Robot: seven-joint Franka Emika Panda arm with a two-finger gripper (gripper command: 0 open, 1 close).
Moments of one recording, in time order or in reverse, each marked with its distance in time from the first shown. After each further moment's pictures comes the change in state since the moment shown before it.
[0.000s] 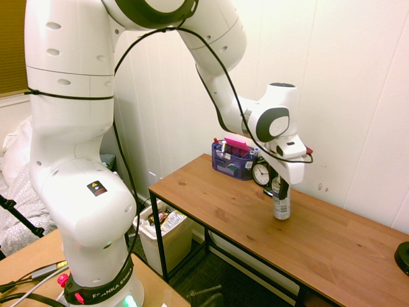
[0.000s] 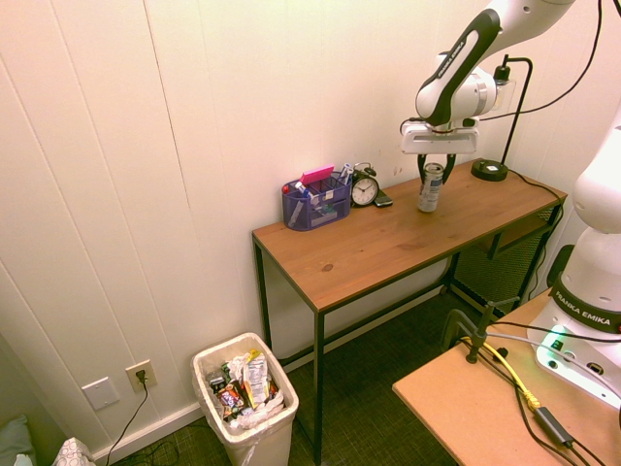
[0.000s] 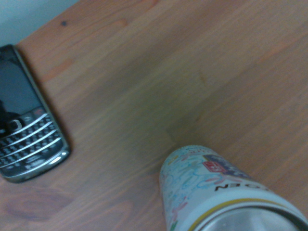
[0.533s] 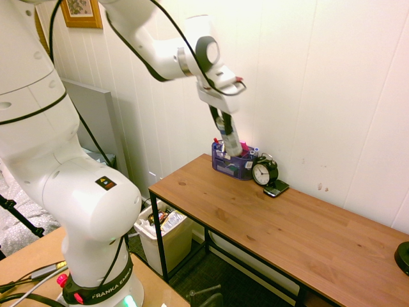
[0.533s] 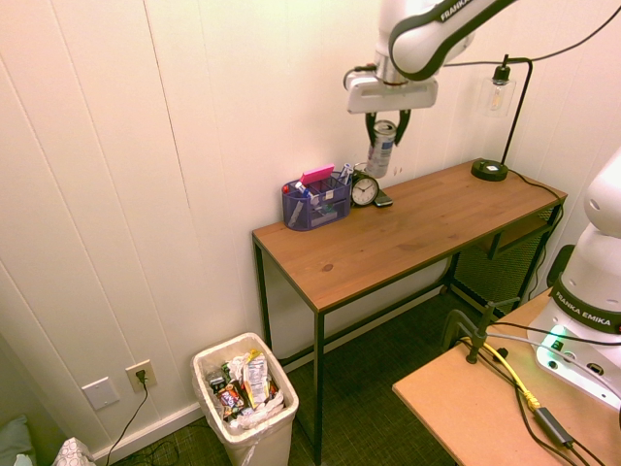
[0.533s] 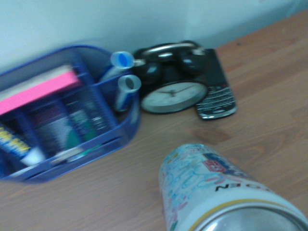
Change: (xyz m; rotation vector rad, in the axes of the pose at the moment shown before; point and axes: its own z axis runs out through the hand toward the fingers) arm -0.239 -0.010 -0.197 0.155 0.092 -0.266
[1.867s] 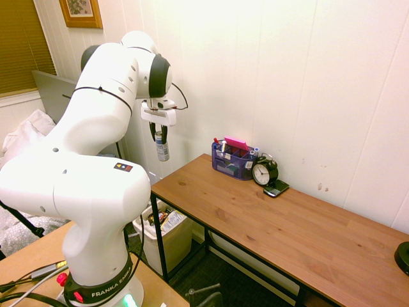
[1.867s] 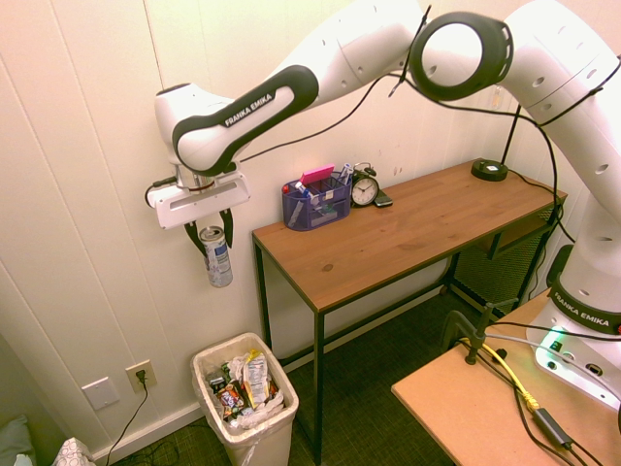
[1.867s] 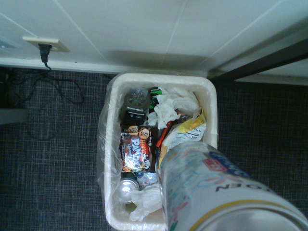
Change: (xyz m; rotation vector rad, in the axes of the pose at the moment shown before) arm -0.330 -0.213 0.189 -0.216 -0.267 -0.394
